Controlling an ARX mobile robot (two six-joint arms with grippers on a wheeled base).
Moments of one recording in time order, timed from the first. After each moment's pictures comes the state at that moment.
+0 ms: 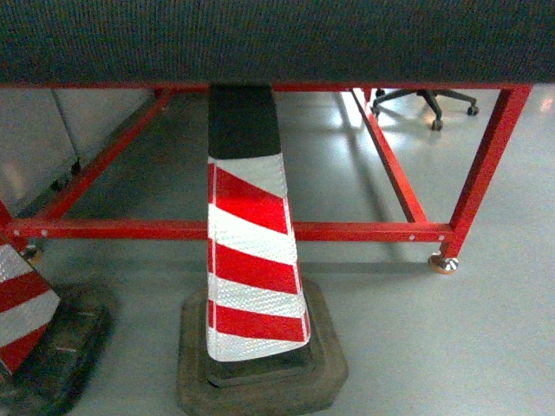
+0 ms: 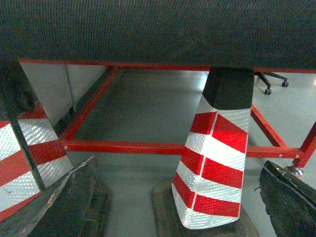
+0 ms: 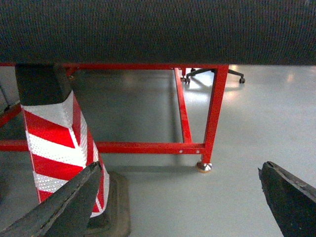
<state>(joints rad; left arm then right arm) 0.00 0.01 0.01 0.00 0.00 -0.01 0.00 0.01 0.01 -0.01 0.00 0.00</state>
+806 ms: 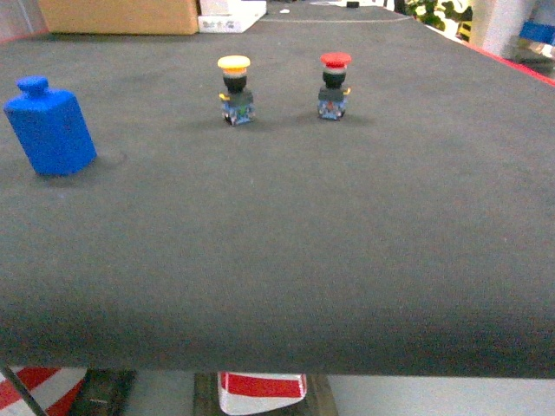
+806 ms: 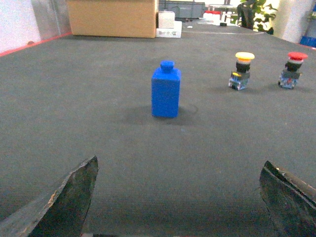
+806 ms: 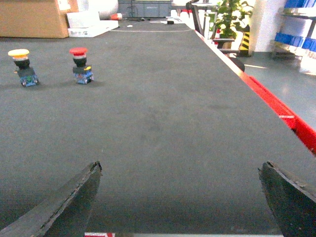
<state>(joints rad) 0.00 0.01 0.01 0.00 0.00 0.00 0.00 0.01 0.01 0.00 0.00 0.00</state>
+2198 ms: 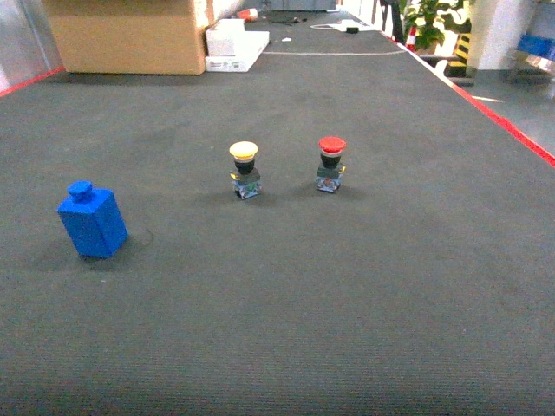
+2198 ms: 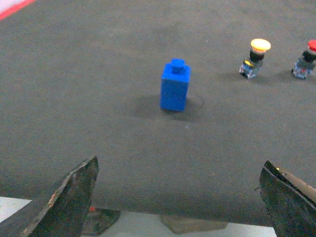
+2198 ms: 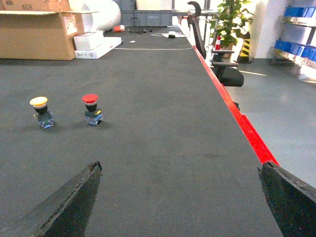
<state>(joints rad) -0.10 0.30 0.09 -0.07 -0.16 -0.07 0.00 0.01 0.01 0.00 0.00 0.00</state>
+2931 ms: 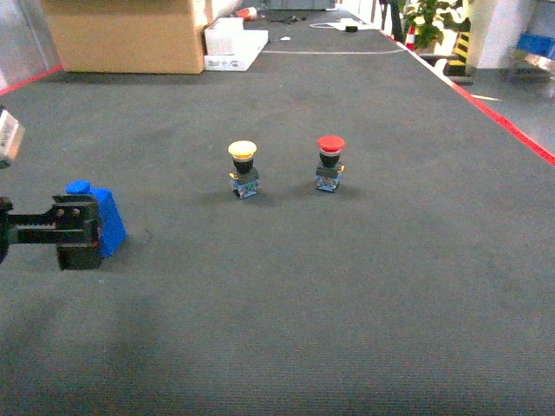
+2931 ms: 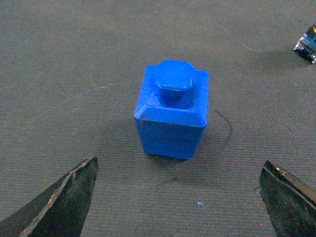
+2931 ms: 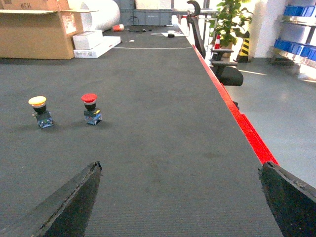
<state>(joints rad) -0.05 1.77 0.63 0.65 -0.09 -0.02 0.00 0.01 0.01 -0.01 0.00 0.00</state>
